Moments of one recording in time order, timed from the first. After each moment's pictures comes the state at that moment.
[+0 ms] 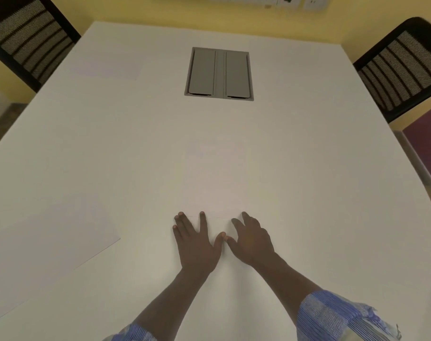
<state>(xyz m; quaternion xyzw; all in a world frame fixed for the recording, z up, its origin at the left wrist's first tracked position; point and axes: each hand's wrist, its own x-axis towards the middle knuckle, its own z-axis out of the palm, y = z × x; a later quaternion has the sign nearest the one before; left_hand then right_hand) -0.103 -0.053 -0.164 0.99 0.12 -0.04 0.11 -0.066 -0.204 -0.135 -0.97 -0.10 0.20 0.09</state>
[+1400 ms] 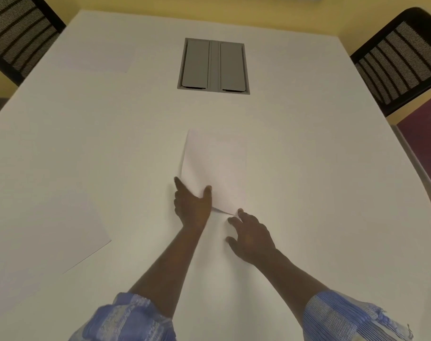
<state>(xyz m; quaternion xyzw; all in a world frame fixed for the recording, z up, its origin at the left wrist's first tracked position) -0.005 -0.050 -0.126 0.82 0.33 0.01 0.47 -0.055 -0.212 -0.137 -0.97 -0.12 0.21 0.10</state>
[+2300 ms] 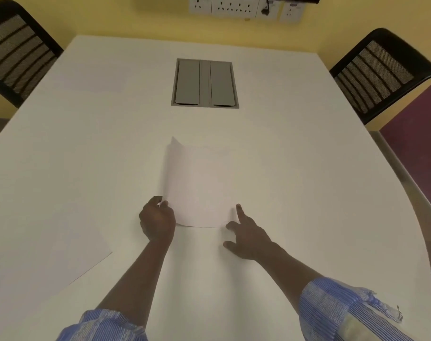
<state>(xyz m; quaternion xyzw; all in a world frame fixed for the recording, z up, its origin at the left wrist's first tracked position) -0.025 0.016 -0.109 0.81 0.39 0.09 0.42 -0.046 -0.213 -0.097 -0.95 -0.12 0.29 0.09</state>
